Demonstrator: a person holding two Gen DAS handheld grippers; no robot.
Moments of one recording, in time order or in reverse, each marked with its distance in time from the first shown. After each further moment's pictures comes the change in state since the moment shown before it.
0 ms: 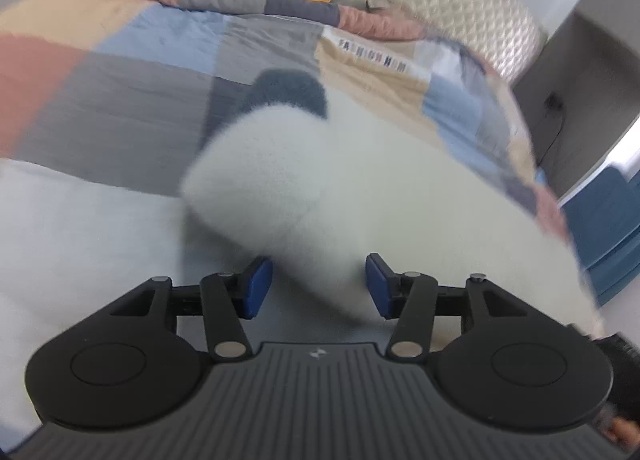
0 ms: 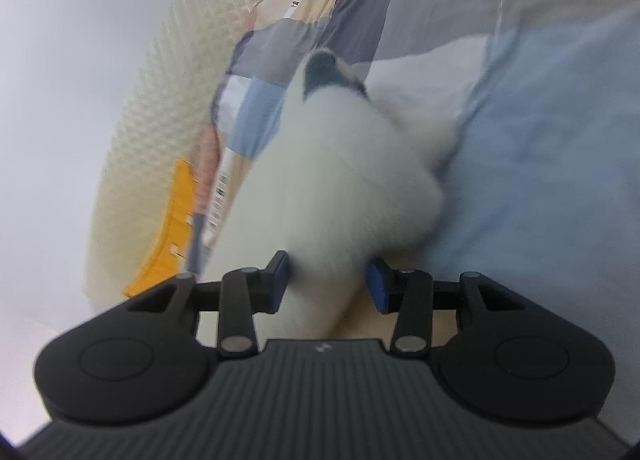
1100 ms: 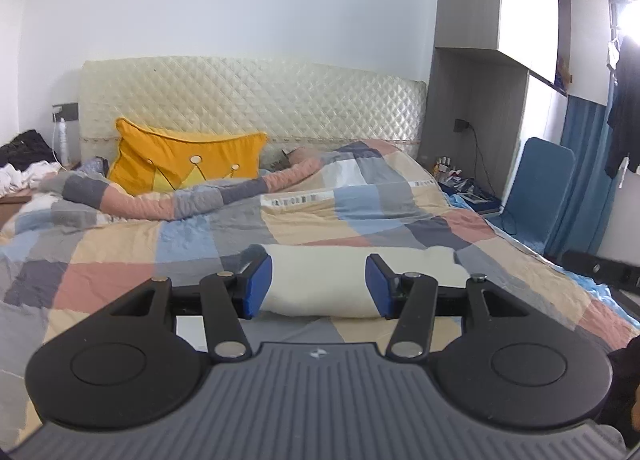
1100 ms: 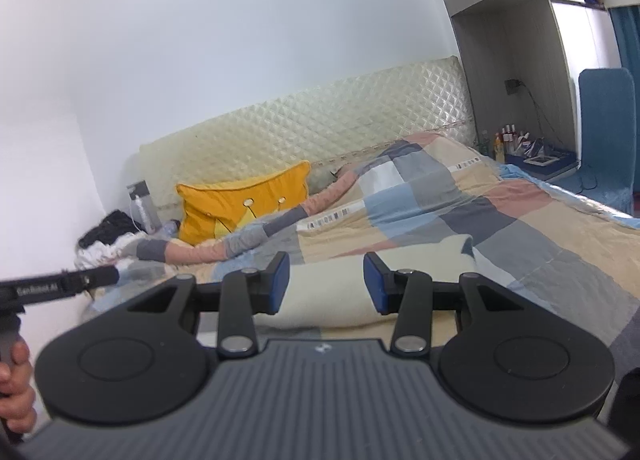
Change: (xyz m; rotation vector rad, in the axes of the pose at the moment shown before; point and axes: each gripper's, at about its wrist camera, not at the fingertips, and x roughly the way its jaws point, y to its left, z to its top) left arm -0.421 -0.099 -0.091 0.424 -0.372 -0.040; right arm -0.302 0.200 -0.127 -0.841 -0.218 0.047
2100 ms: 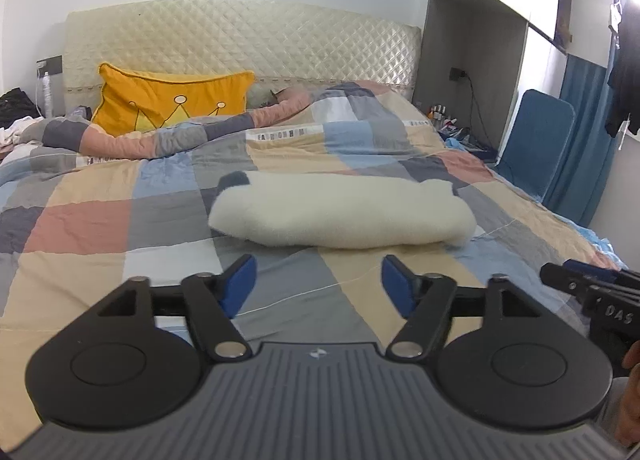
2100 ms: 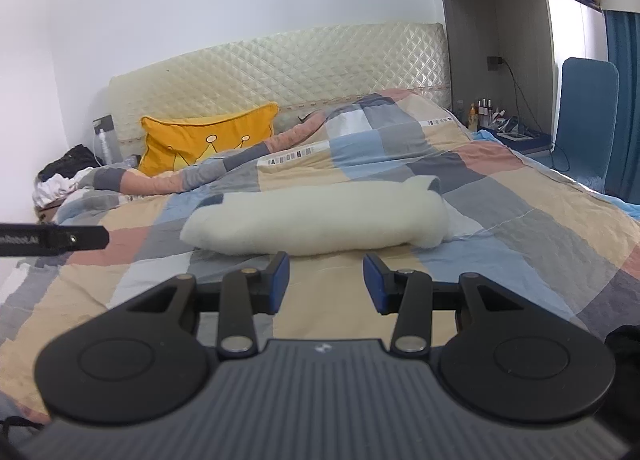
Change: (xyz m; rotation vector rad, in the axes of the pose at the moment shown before) left arm 0.075 -0.003 -0.072 0.006 0.142 -0.022; right arm 0.025 -0.011 -0.079 -0.095 0.111 -0.109
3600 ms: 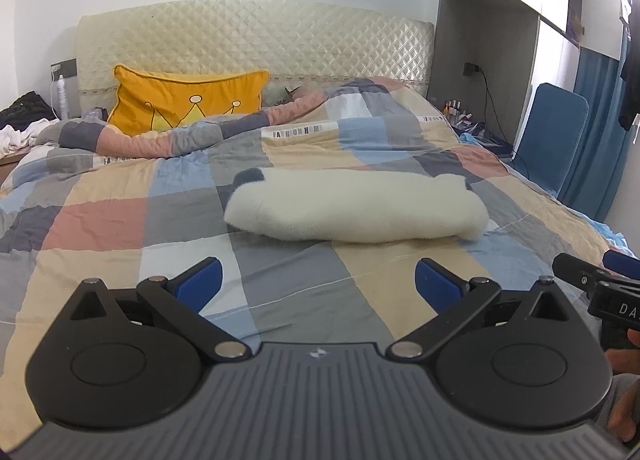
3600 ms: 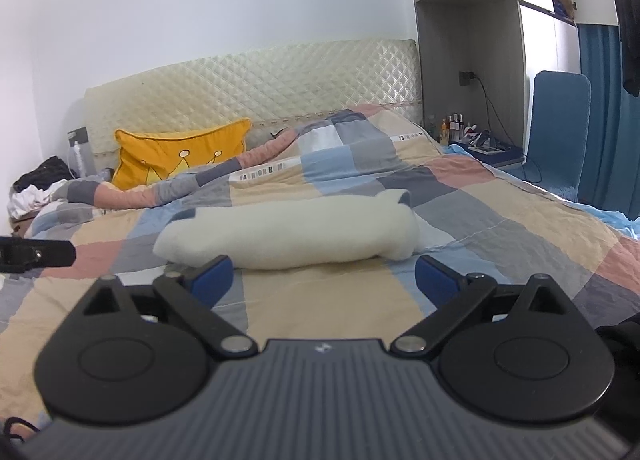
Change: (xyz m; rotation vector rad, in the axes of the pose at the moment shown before) left arm -0.013 -0.012 -0.007 0.008 0.009 0.064; right arm -0.006 0.001 -0.006 0.006 -0.058 -0.094
